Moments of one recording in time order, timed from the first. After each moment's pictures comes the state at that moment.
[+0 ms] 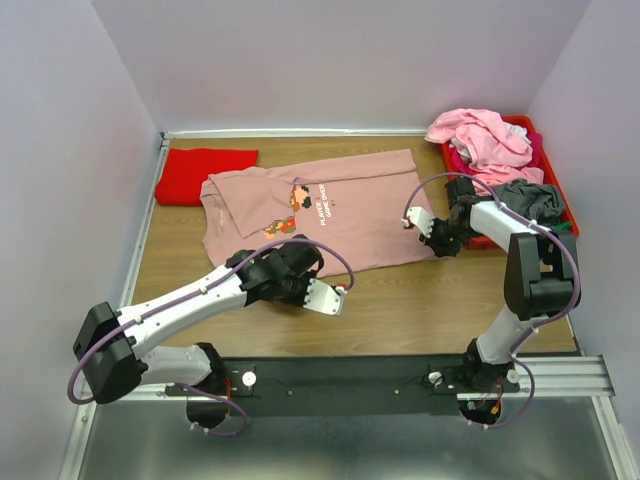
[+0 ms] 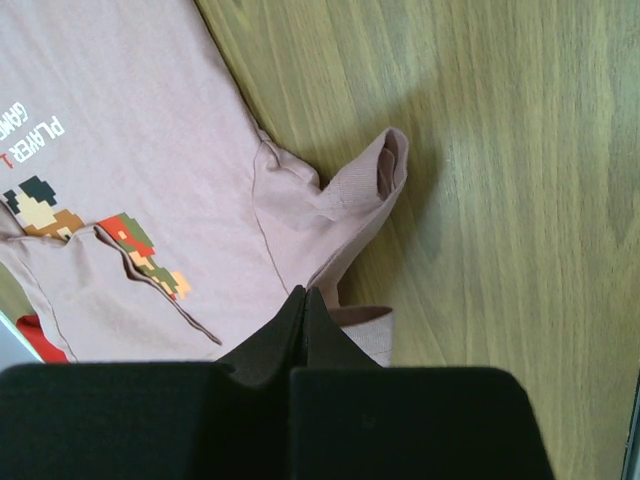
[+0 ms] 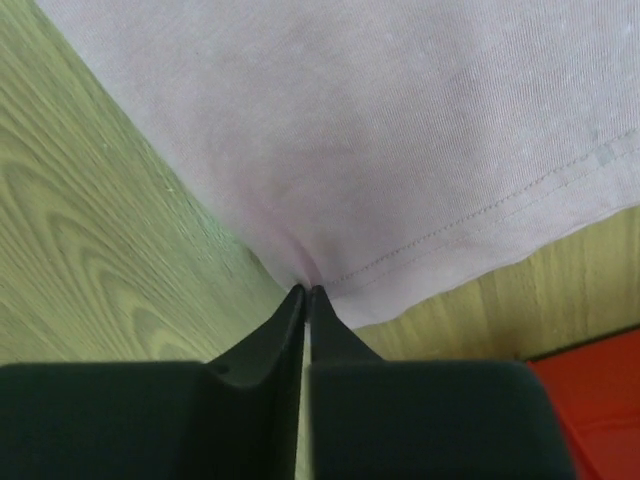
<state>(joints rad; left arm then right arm) -0.94 1.21 0.92 -0.83 0.00 0.96 0.08 1.72 1.06 -0.71 -0.27 -1.16</state>
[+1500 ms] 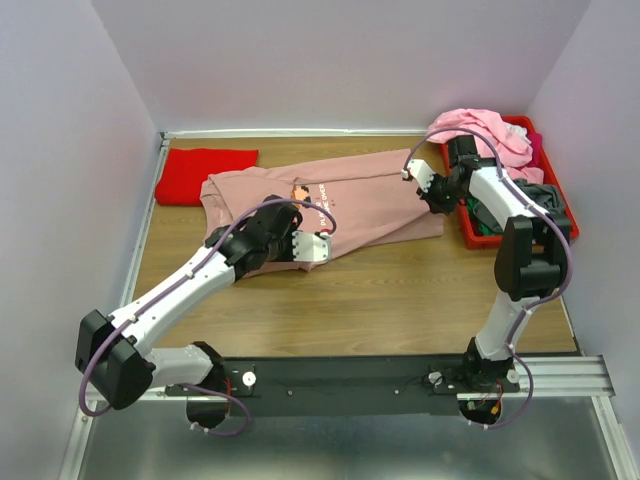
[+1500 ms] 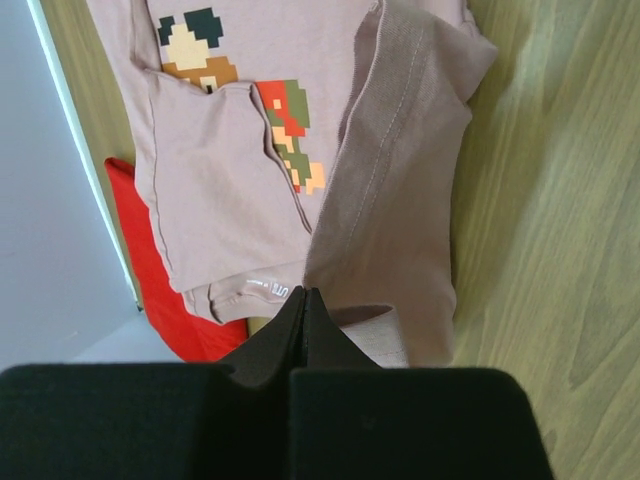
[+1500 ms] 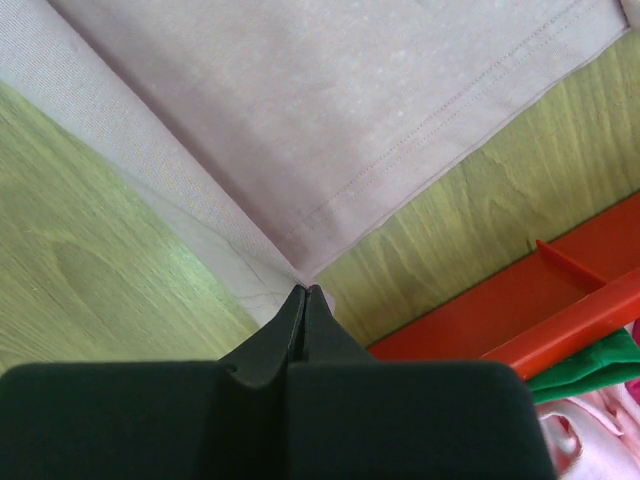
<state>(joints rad) -0.69 1.22 1.04 -0.73 -0.13 0.97 0.08 1.87 1.47 -0.77 -0.30 -1.02</state>
